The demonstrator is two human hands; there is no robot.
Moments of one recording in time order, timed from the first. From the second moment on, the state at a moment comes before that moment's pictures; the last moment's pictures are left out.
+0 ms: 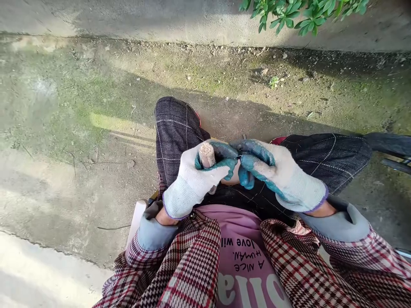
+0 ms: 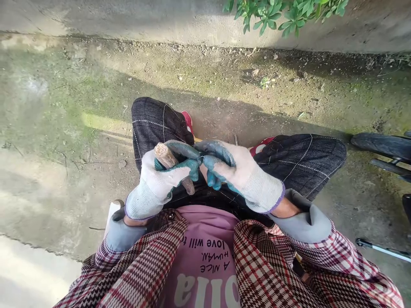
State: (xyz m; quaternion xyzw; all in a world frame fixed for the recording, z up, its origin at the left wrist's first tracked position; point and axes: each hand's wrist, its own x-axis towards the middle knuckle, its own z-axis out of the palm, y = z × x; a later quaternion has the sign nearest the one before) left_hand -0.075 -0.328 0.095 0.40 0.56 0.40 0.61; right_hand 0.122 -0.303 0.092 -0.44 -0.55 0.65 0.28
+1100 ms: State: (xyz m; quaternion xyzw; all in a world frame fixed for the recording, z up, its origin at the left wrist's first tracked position) left_hand -0.079 -0.322 0.084 0.34 0.54 0.37 0.67; right_hand 0.151 -0.307 0.103 -0.52 -0.65 0.47 0.30
